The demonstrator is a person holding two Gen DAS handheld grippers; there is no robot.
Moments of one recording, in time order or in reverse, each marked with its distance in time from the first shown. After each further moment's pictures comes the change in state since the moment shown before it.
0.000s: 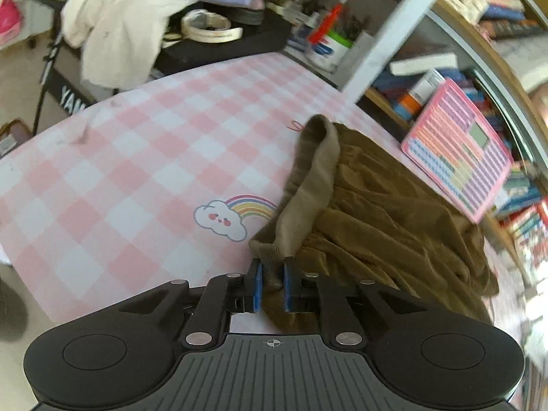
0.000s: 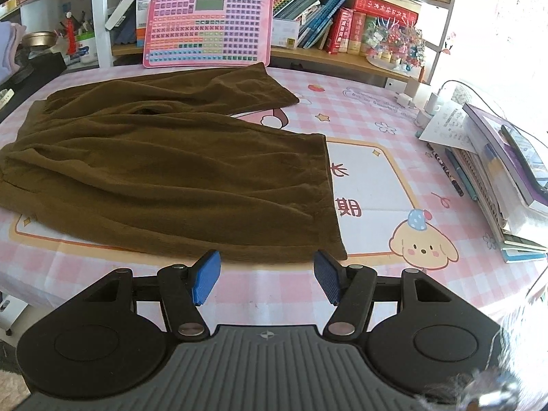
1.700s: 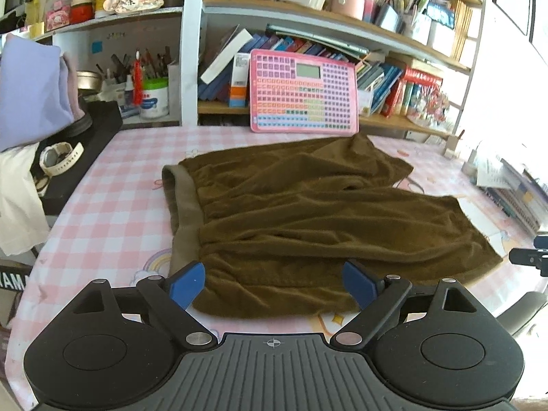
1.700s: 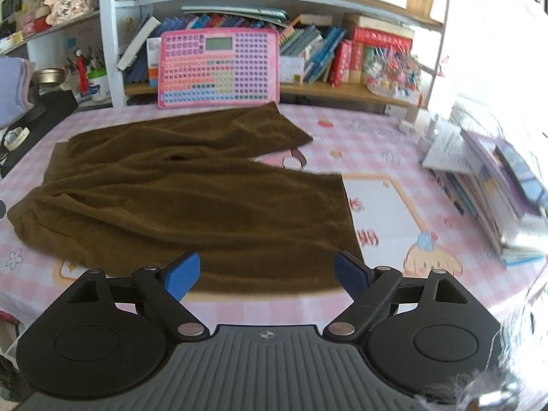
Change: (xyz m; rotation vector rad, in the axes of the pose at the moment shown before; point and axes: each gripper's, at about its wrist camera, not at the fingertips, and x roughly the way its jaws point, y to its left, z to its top) left arm -0.077 -0.063 -0.023 0.668 -0.047 -0.228; right arm -0.046 0.032 0.025 0.043 -0.100 0.013
